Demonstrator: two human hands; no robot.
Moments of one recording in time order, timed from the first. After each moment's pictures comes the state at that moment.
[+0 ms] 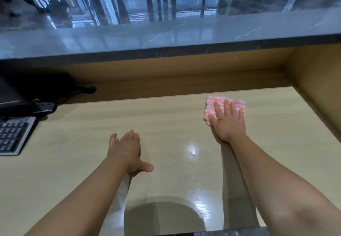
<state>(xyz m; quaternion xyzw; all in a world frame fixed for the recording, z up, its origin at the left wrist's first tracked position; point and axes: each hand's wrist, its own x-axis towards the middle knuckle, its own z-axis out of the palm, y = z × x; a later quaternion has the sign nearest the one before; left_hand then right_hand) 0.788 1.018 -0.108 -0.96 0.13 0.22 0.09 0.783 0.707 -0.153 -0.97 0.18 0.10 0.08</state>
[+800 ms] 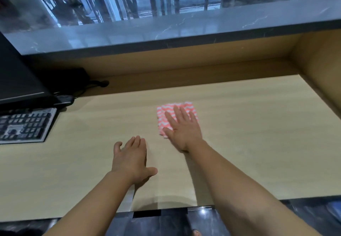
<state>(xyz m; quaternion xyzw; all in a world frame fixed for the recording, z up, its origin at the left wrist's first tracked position) 0.720 1.054 -0.103 -0.97 0.15 0.18 0.08 0.765 0.868 -0.160 -0.99 -0.03 0.10 0.08</state>
